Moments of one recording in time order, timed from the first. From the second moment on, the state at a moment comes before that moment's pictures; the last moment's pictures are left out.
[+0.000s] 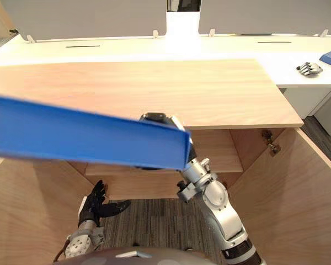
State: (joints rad) left arm 0.31 0.04 0.10 0.43 -0.05 -0.14 0.05; right arm 0.05 -0.29 0.41 -0.34 0.40 -0.14 0.24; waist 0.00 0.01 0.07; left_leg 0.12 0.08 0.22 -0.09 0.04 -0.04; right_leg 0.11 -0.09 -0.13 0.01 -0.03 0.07
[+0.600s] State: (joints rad) left arm 0.23 0.16 -0.02 0.76 0.05 -0.12 0.04; right arm 0.01 -0.44 0.59 0.07 0.34 -0.09 0.28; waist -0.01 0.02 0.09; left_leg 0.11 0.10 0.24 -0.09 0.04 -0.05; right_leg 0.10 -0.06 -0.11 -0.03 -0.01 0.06
